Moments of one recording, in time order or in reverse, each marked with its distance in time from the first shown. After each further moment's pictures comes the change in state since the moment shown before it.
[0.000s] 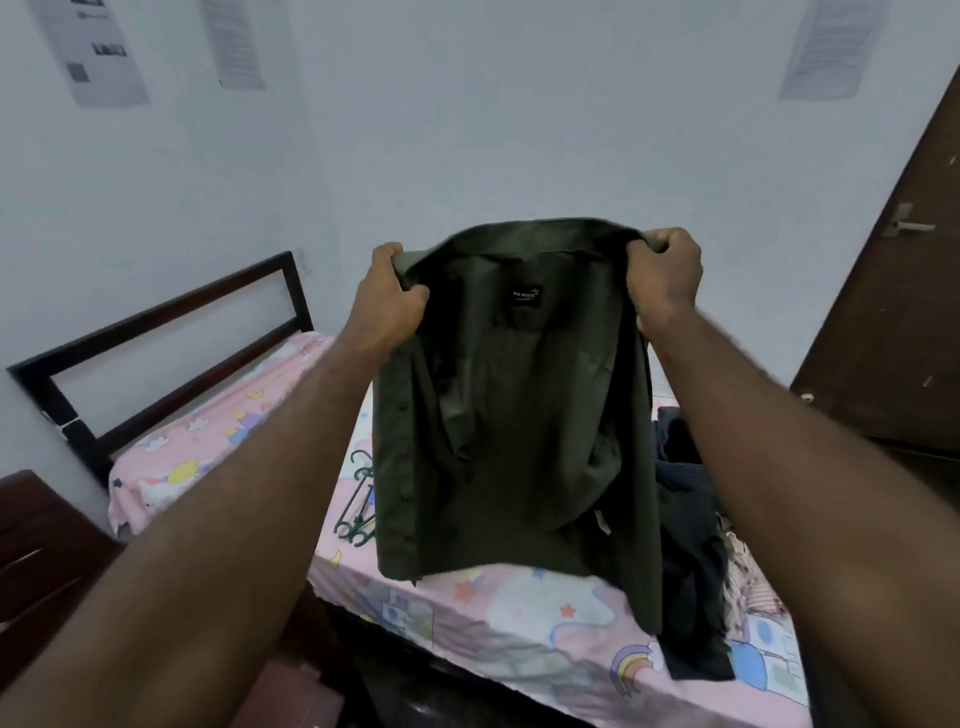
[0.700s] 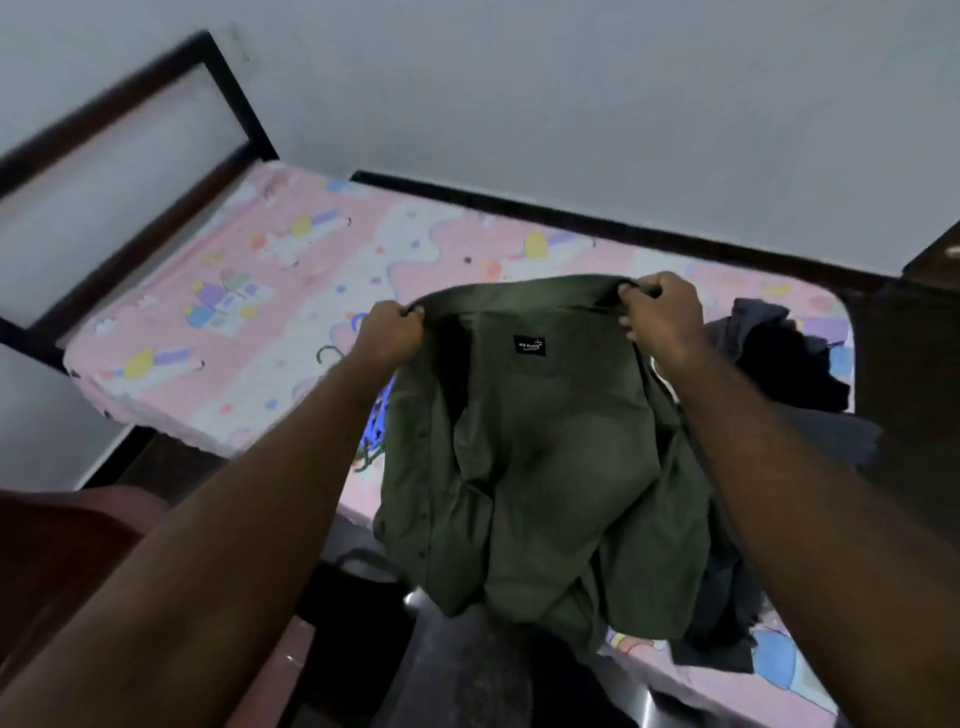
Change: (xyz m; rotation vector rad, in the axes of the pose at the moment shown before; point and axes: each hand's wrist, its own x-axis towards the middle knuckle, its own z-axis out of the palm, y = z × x) left_hand 0.127 -0.237 0.223 0.359 -0.221 -0.619; right_hand 0.141 0.327 0.104 -0.349 -0.396 0.398
